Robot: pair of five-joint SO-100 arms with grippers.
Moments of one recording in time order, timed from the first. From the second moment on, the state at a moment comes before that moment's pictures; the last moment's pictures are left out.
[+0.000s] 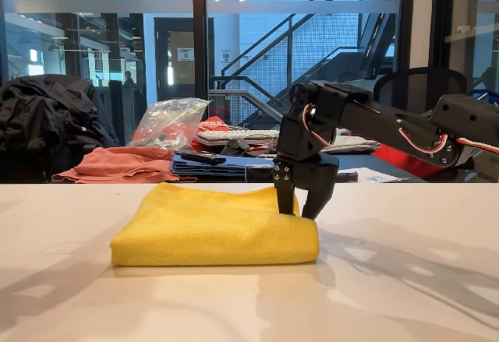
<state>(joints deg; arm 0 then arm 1) -50.4 32.1 3.1 93.9 -32.2 9.7 130.5 55.9 70.4 37.5</state>
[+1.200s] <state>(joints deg) -57.1 42.8 -1.1 96.7 -23.5 9.7 132.9 55.9 70.4 37.5</state>
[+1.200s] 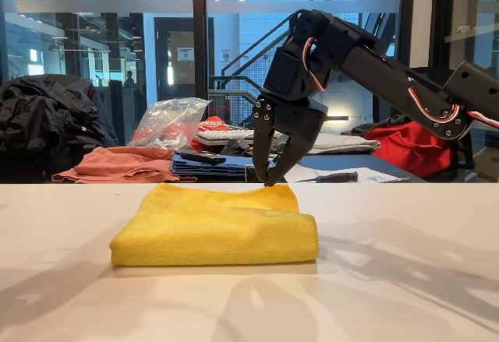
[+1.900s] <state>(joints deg) -57.1 34.5 1.9 104.2 -23.7 9.7 132.3 55.9 70.4 37.5</state>
